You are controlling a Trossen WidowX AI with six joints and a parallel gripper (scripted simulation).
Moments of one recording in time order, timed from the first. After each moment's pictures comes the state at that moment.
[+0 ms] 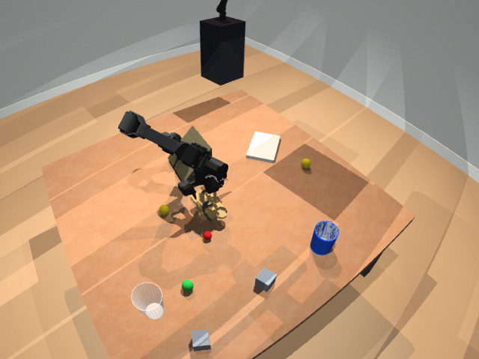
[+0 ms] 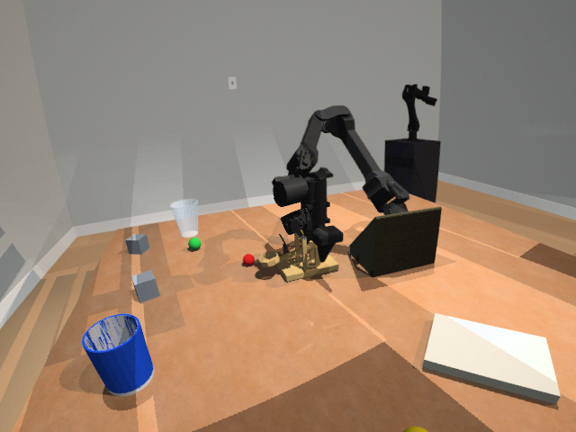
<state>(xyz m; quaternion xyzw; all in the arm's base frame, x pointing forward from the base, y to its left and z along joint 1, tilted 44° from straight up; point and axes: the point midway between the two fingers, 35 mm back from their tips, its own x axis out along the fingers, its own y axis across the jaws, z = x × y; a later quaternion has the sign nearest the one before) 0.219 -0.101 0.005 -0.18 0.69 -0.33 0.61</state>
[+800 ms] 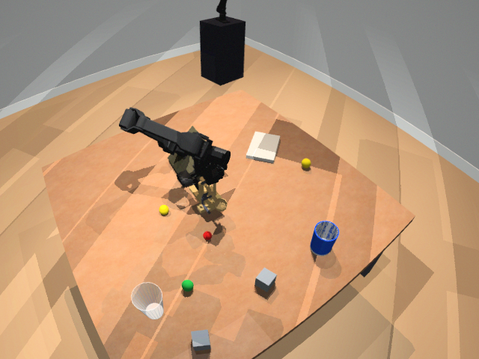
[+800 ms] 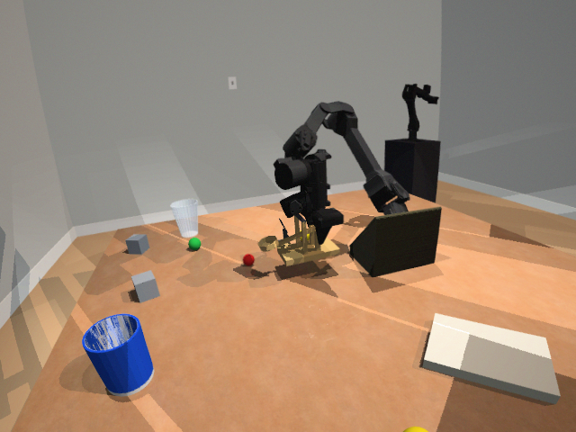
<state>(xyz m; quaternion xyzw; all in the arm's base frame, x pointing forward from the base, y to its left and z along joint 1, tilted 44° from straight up) 0.227 -0.070 0.036 -0.18 0.69 -0.34 0.61</state>
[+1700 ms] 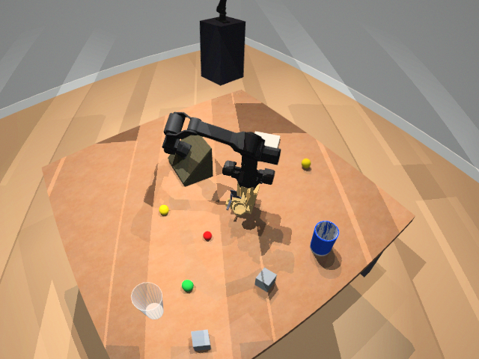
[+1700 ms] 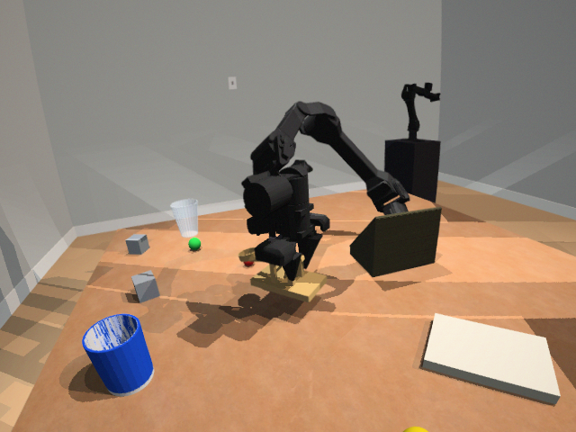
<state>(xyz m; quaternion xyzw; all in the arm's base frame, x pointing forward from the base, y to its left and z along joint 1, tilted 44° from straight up) 0.347 0.006 -0.058 0.10 0.49 -0.60 0.63</state>
